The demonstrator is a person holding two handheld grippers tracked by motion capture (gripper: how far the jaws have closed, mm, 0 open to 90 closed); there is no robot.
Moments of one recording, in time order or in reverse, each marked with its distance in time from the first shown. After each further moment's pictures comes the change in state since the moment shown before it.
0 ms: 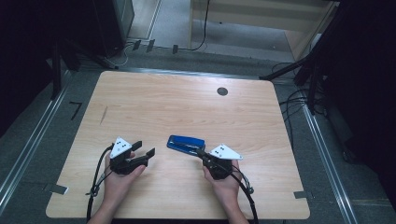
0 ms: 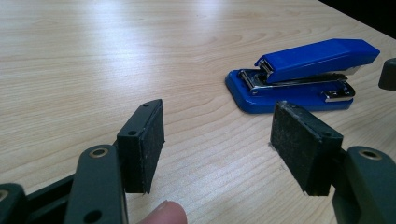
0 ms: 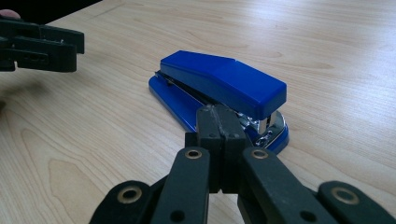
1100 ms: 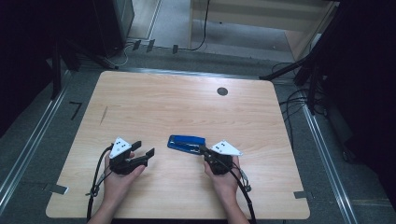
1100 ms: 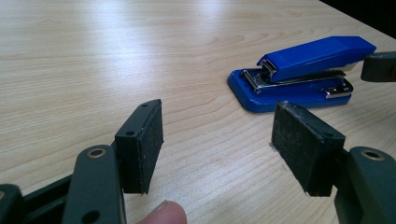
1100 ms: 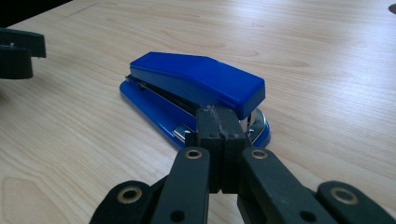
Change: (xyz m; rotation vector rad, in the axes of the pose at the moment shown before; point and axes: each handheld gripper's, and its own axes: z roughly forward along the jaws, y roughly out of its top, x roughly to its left) left arm 0.001 0.000 -0.001 0.000 0.005 -0.001; right arm -0.011 0.002 0.010 0.003 -0.069 0.020
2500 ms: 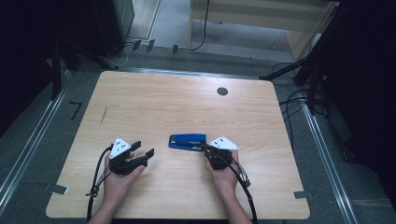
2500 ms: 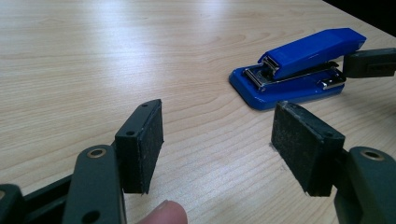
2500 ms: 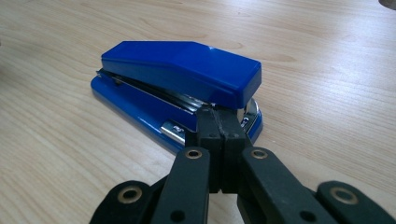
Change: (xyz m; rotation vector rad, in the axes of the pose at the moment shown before) left arm 0.000 -0.001 -0.001 0.002 0.010 0.001; right arm -0.009 0.004 0.015 0.047 -0.044 -0.022
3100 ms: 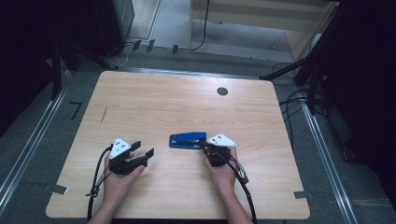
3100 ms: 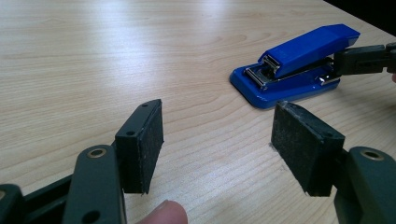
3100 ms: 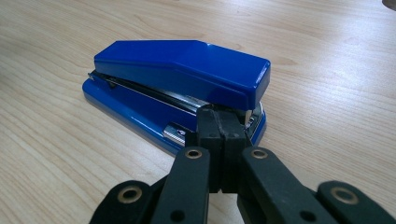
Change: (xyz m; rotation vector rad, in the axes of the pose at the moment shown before) left arm 0.000 0.000 0.000 -0.001 0.003 -0.001; right arm -0.001 0.005 0.009 0.019 -0.009 -0.014
